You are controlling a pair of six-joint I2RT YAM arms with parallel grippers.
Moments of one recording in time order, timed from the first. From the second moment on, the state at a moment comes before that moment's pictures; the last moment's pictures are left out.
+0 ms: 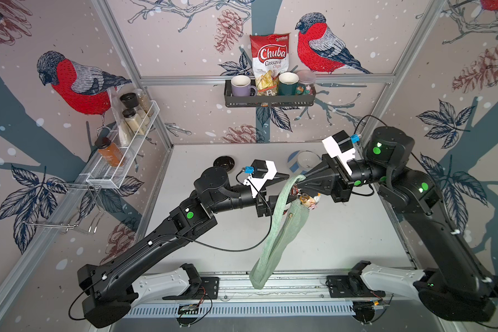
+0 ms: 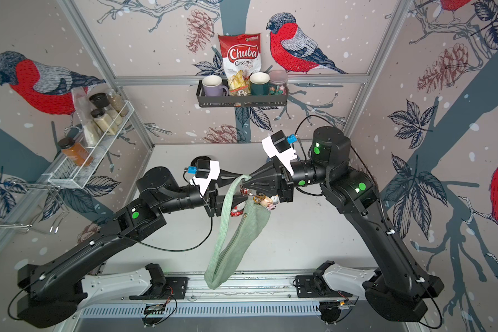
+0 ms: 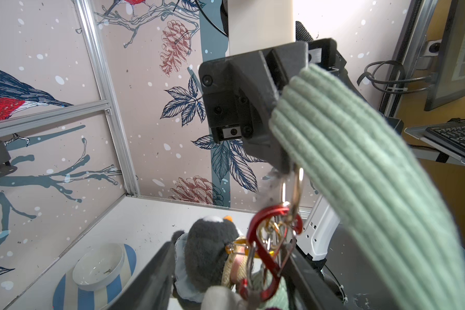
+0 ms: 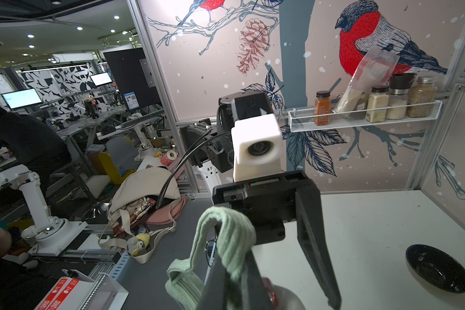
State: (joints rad) left arm -0.93 1.07 1.24 -0.12 0.47 0.00; right arm 0.66 1.19 1.71 -0.67 -1.13 -0.02
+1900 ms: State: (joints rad) left arm -0.96 1.06 1.21 -0.12 0.40 0.02; right arm 0.67 1.16 1.71 -0.78 -0.97 -0.06
